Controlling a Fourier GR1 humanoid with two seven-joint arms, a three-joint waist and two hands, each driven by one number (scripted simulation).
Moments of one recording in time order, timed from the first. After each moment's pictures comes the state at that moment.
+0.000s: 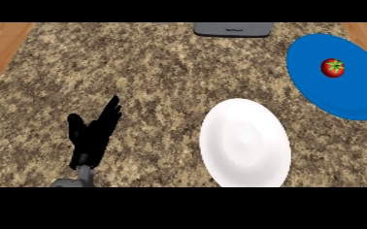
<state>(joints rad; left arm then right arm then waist) -0.01 0.11 -0.10 -1.44 0.11 0.05 0.21 -0.65 -0.80 -0.56 -0.16 0.06 0.24 -0.71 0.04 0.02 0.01</state>
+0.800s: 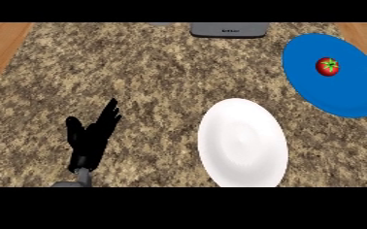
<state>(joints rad) 0.01 0.10 -0.09 -1.43 0.11 0.05 0.20 -0.43 -0.85 -0.48 -0.18 0.14 0.33 -0.85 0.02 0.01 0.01</state>
